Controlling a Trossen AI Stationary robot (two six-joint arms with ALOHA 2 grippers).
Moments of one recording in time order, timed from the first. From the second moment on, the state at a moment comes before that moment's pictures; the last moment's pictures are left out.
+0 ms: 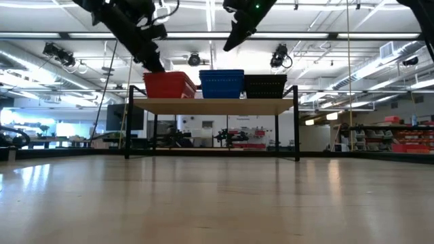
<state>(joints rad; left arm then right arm) 0.63 1.23 0.99 -0.42 -0.06 0.41 -0.42 1.82 2.03 -0.92 0.06 -0.49</state>
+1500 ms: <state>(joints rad) 0.50 1.34 1.23 -0.84 -0.21 0.52 -0.44 1.78 2.03 -1.13 0.01 -0.47</state>
